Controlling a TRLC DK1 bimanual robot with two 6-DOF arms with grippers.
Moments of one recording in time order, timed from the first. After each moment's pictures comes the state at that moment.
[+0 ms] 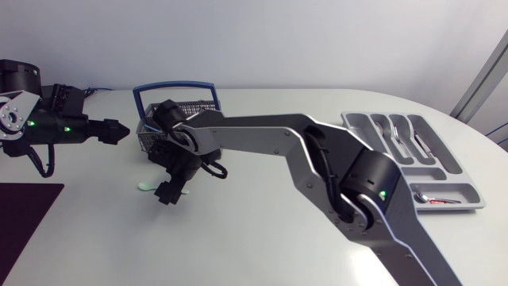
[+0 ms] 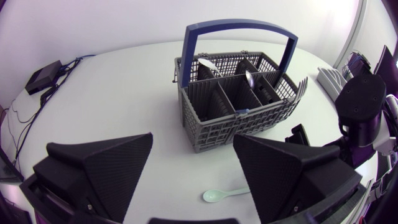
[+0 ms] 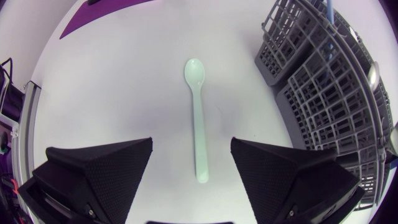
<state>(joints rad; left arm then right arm) 0.23 1.53 0.95 -0.19 0.37 0.28 0.89 2.54 2.10 -0.62 -0.25 -0.39</state>
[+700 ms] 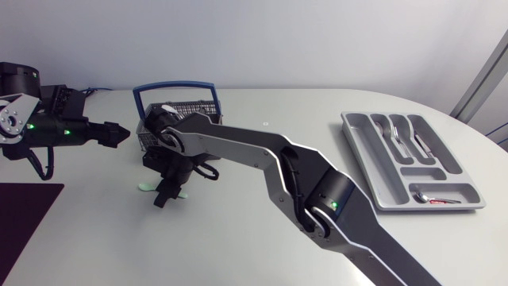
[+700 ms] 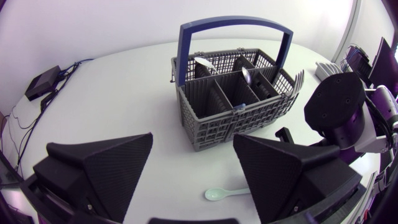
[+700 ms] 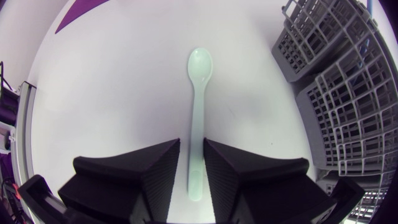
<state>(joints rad) 0.23 1.52 0.93 -0.18 0.37 0.31 0.90 2.74 2.42 -0.84 -0.25 -0.39</state>
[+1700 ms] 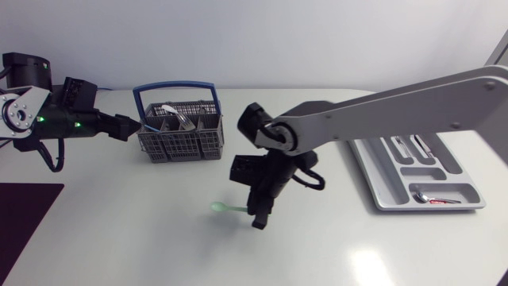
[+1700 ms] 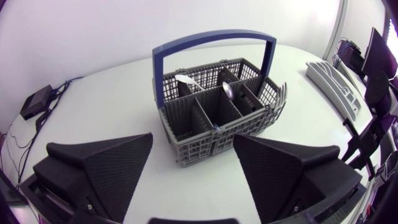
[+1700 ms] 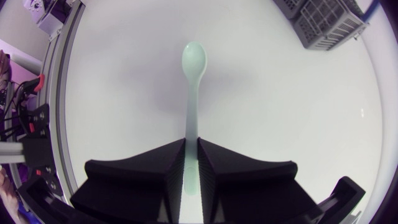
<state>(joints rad) 0.16 1.53 0.97 -0.14 0.38 0.31 0.70 1.92 1.26 -0.70 -0.26 -0.63</state>
